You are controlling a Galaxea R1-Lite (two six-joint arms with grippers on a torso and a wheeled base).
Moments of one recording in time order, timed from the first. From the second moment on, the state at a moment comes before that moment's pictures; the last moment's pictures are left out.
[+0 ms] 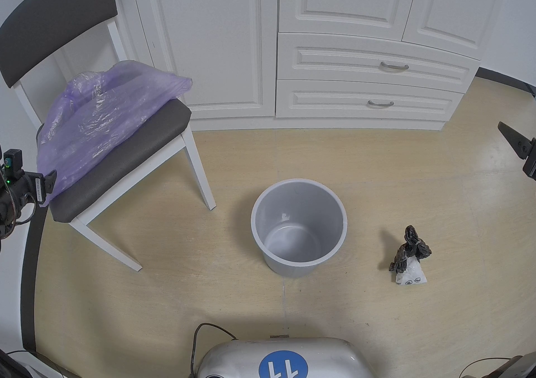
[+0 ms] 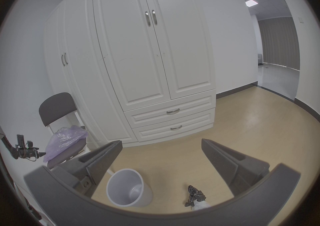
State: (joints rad) left arm 0.35 1.53 -0.63 -0.72 0.00 0.27; right arm -0.06 1.10 -0.59 -0.62 0.09 0.22
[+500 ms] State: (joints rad) left arm 0.36 1.50 -0.53 -0.72 0.00 0.34; right arm -0.06 1.10 -0.57 -0.62 0.13 0.21
